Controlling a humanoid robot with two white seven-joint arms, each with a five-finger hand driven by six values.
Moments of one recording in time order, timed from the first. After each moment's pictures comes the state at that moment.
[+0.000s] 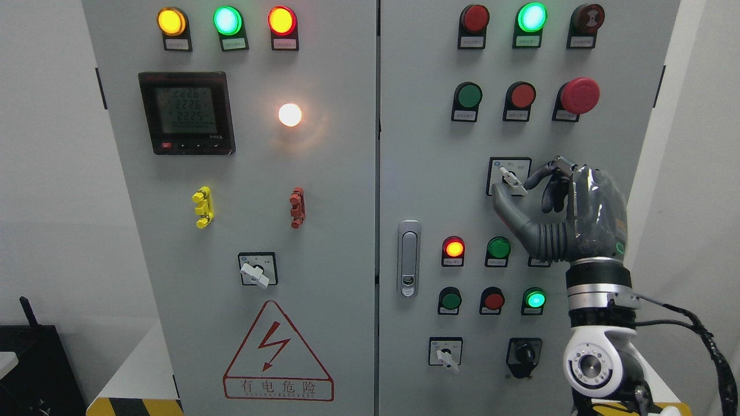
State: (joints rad) left arm 0.00 -0.09 0.00 0.00 0.00 -0.11 0.06; right arm -0.69 0.00 0.05 -1.81 0.80 0.28 -0.01
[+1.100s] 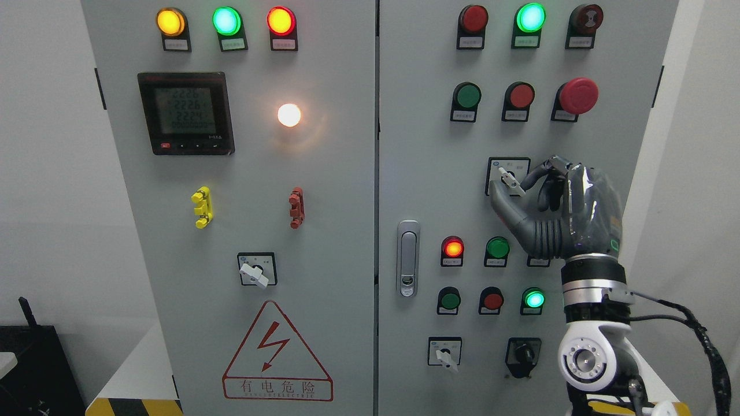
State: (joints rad) left arm 0.00 -0.09 0.00 0.00 0.00 -0.11 0.06; right arm -0.71 0.00 0.06 -1.79 0.80 0.31 -0.01
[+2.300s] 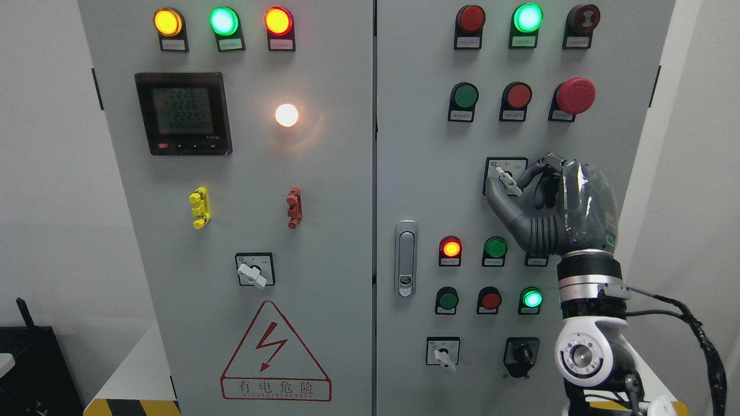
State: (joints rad) left arm 0.00 -0.09 0.00 0.00 0.00 -0.11 0.06; right arm -0.72 0.00 0.07 -1.78 0.80 0.32 -0.01
